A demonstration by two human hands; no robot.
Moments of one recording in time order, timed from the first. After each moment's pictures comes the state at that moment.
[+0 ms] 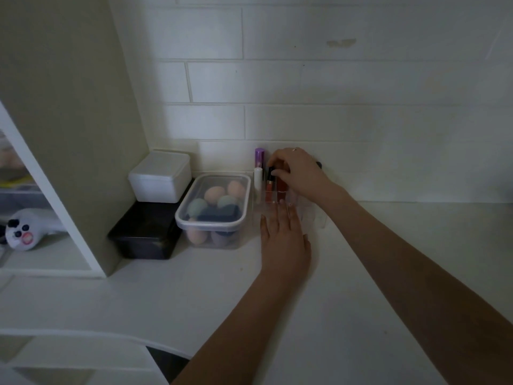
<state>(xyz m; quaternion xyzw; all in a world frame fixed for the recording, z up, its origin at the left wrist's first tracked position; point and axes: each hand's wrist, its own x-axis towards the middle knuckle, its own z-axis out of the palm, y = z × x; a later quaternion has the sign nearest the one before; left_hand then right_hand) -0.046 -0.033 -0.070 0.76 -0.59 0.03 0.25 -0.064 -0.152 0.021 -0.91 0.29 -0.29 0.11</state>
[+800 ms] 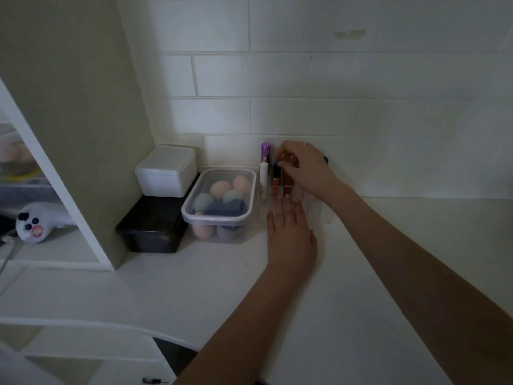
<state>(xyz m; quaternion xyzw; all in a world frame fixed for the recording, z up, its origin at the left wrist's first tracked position) -0.046 -0.032 -0.069 0.76 -0.59 0.02 0.28 -0.065 -0.151 0.016 -0.88 0.27 -0.35 0.17</state>
